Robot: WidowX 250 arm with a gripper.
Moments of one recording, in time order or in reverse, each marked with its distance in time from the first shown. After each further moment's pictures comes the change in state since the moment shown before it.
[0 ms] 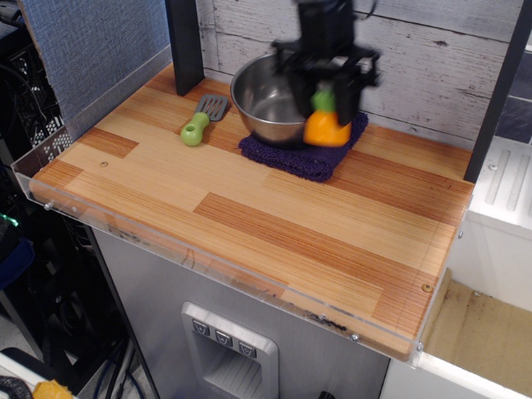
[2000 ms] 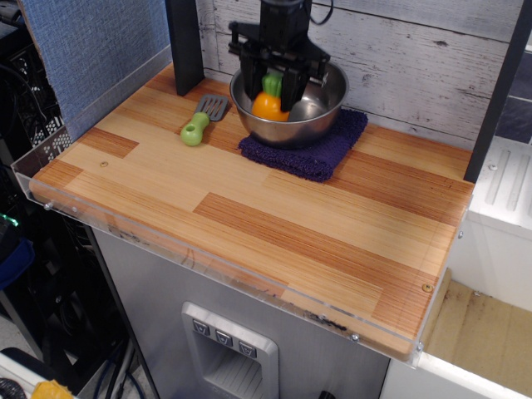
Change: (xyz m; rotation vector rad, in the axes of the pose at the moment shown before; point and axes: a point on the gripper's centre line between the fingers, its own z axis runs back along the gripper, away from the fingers) arm 0.013 0.074 -0.015 0.282 -0.032 0.092
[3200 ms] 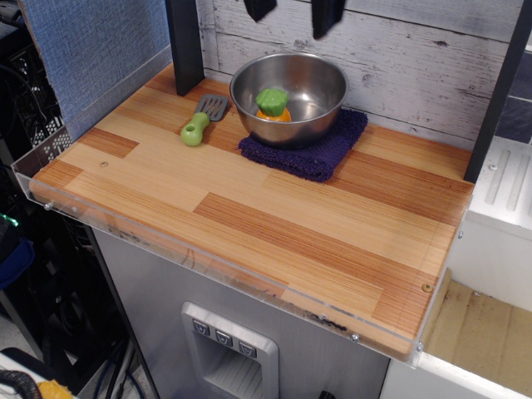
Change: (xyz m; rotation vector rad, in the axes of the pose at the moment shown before) arm -0.051 -0.043 0.133 -0.136 -0.123 -0.128
